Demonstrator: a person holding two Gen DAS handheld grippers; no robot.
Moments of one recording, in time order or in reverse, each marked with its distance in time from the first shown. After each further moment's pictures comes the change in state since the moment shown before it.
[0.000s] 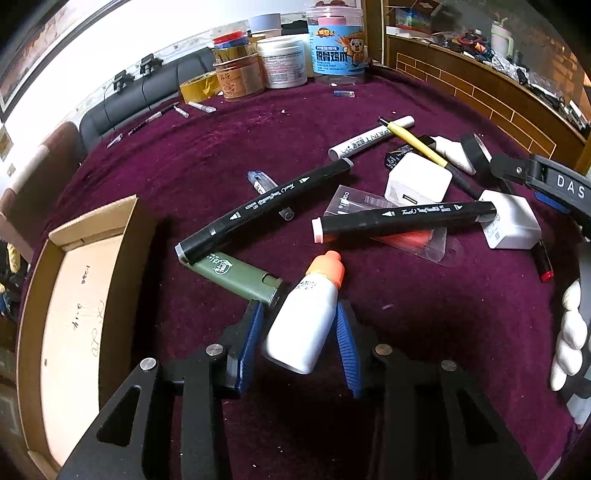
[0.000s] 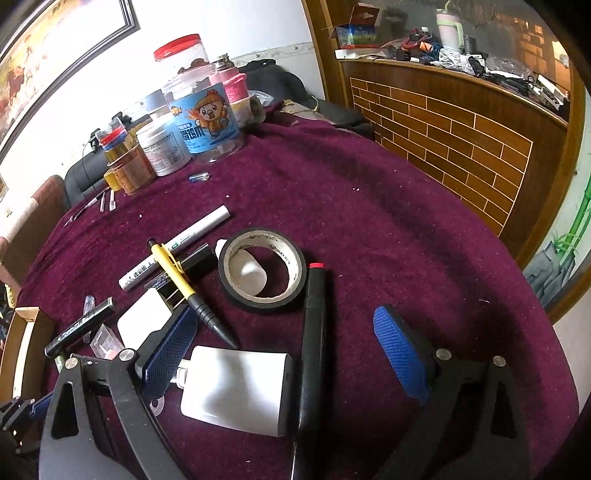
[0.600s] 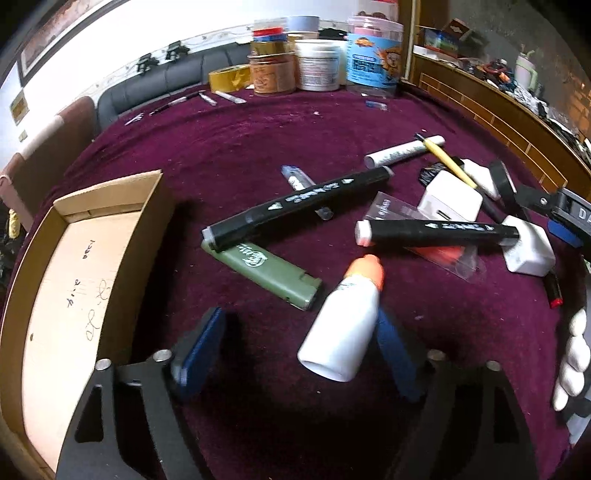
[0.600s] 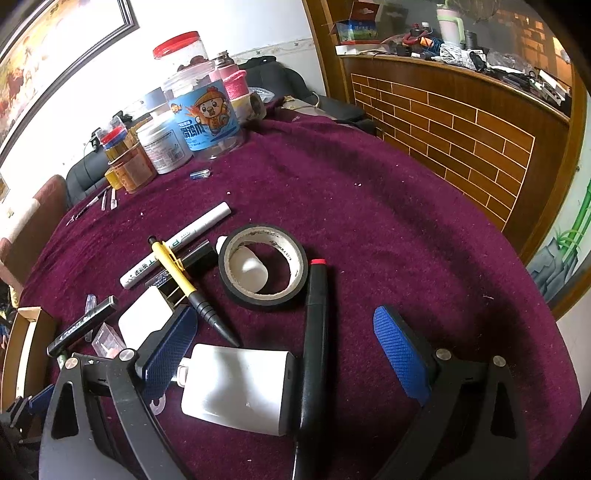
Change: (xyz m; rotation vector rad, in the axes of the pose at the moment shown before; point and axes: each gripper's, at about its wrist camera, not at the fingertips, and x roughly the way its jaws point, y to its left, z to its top) left arm 0.010 0.026 -0.008 -0.124 -0.037 0.003; right arm 0.003 -0.001 0.000 0.004 0.015 0.011
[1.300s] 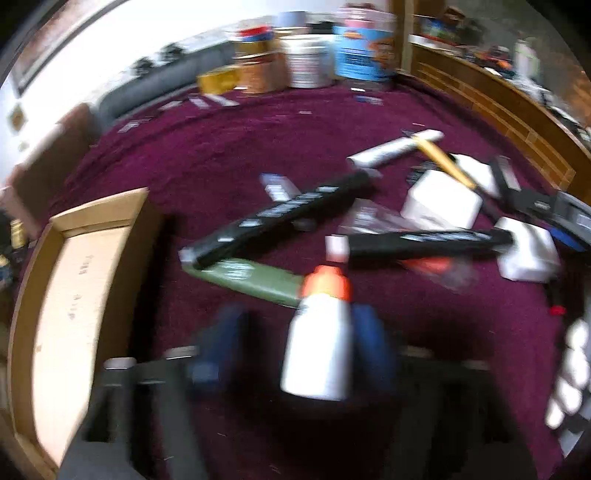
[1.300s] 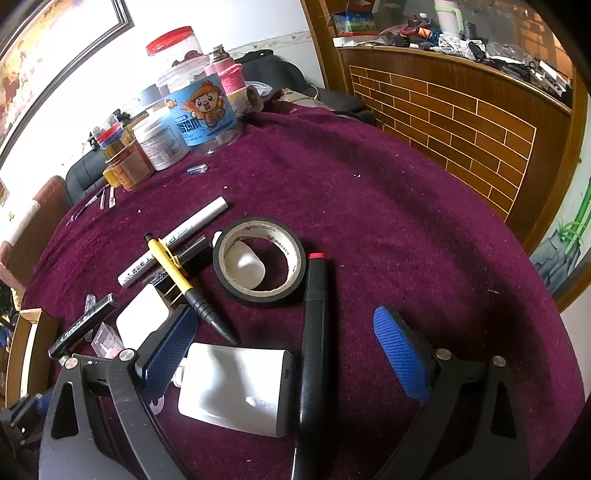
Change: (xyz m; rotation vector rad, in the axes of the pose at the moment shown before) left arm 0.004 -0.017 0.013 0.018 0.022 0.064; right arm 0.005 -0.004 0.001 0.019 0.026 0.008
